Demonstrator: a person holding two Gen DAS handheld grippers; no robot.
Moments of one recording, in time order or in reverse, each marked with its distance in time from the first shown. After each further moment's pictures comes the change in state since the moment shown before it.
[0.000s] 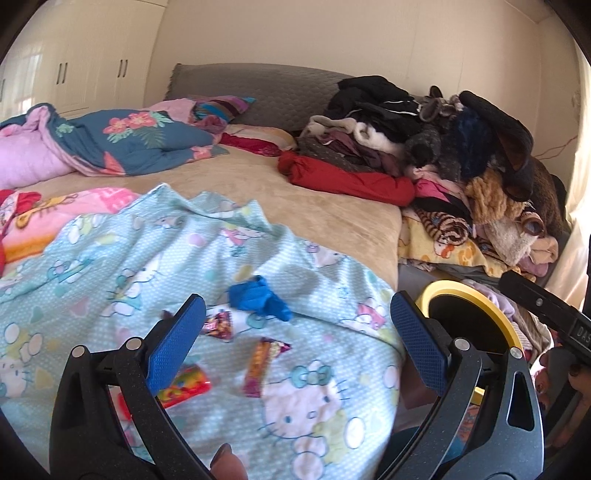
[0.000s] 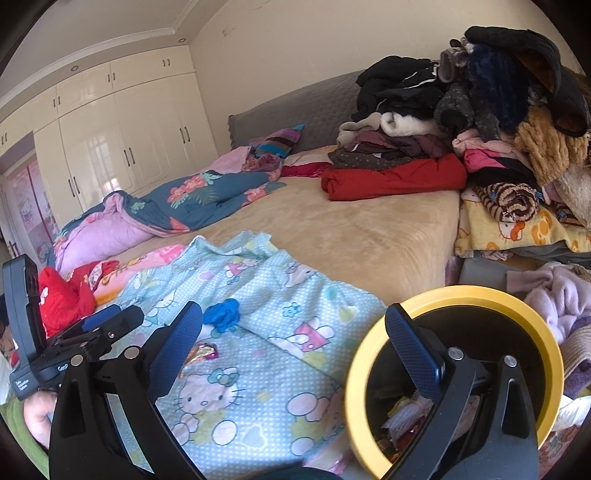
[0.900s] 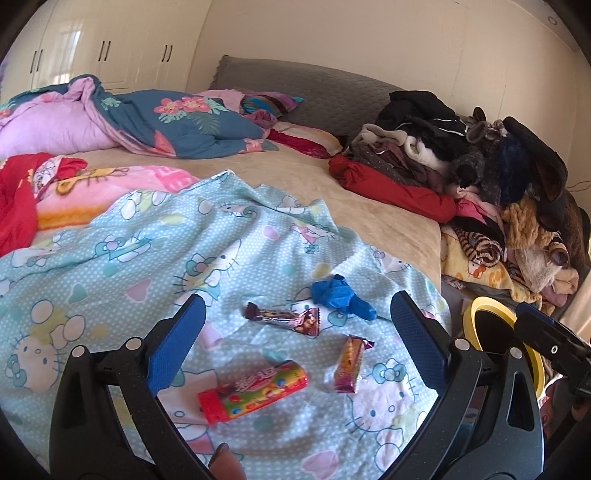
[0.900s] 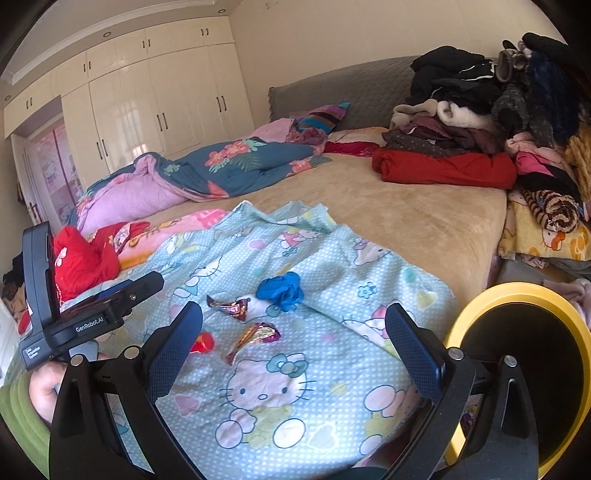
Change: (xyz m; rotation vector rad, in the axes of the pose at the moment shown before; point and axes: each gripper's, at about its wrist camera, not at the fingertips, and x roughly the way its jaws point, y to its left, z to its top) left arm -0.012 0.079 -0.007 -0.119 -0.006 0.095; right arm 0.041 0.076 -0.016 -0.106 0.093 0.103
